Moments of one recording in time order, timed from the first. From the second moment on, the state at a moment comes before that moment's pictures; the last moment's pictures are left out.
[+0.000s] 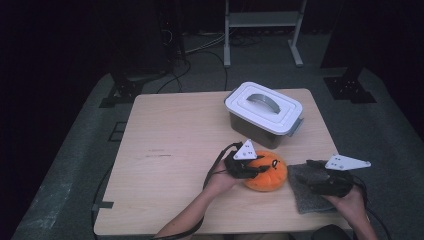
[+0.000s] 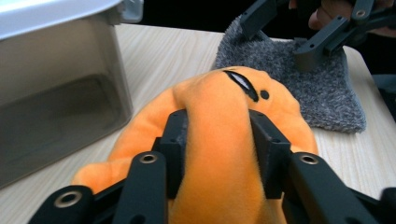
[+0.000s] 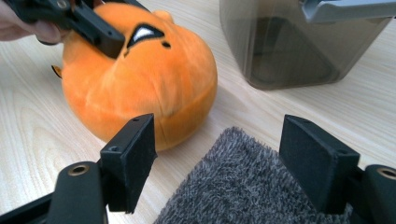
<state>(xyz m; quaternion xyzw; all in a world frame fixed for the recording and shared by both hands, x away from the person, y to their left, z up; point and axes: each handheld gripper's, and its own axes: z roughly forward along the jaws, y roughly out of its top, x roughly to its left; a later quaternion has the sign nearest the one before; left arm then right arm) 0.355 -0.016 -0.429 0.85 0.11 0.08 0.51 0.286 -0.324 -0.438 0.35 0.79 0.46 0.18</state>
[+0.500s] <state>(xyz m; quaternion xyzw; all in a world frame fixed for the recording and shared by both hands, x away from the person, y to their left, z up) 0.349 0.063 -0.382 0.85 0.12 0.13 0.50 0.286 -0.322 -0.439 0.35 0.79 0.47 0.18</state>
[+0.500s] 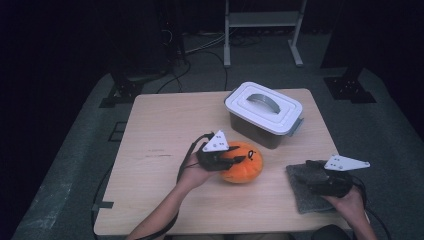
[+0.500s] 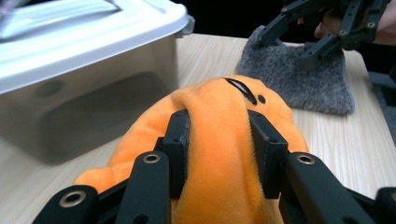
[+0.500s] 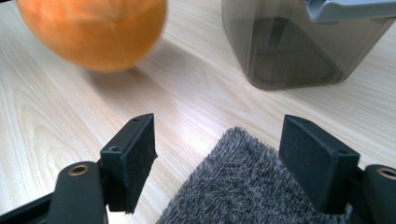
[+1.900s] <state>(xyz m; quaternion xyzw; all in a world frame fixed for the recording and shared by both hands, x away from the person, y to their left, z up) 0.320 0.158 -0.416 0.82 0.18 0.11 0.53 0.314 -0.325 -0.463 0.32 0.86 0.38 0.15</state>
